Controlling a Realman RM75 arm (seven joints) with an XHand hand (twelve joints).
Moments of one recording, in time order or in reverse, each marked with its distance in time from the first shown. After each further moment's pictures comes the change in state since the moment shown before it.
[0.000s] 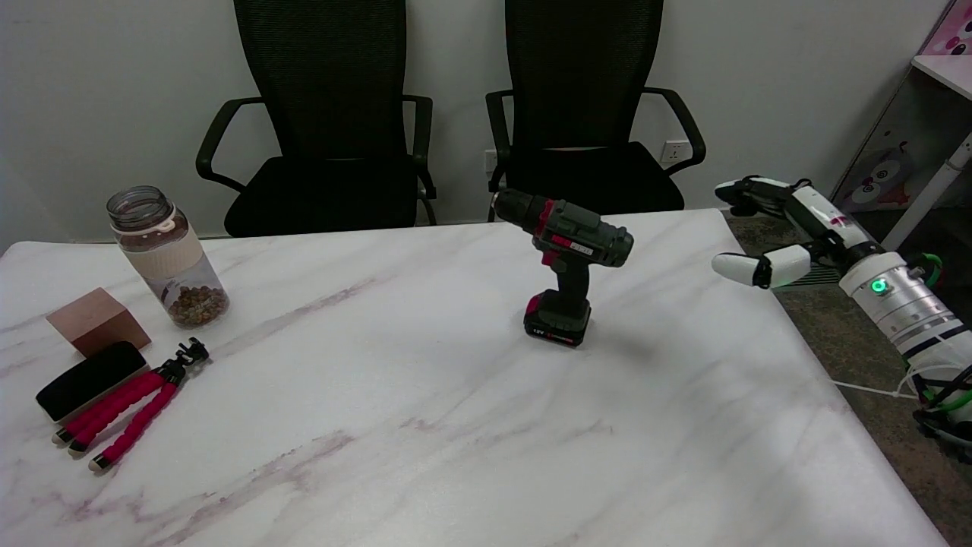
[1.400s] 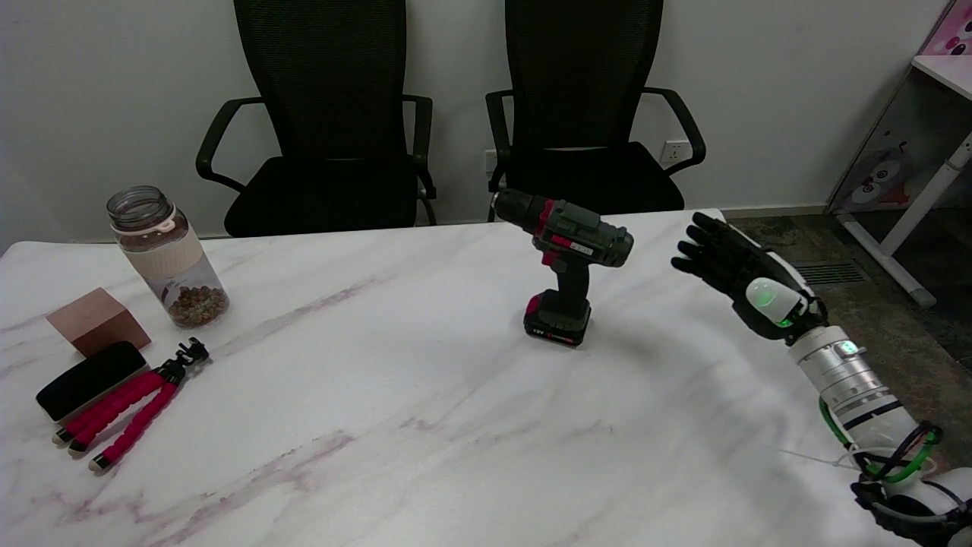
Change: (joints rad) arm 0.088 -0.207 -0.223 0.106 0.020 -0.128 0.723
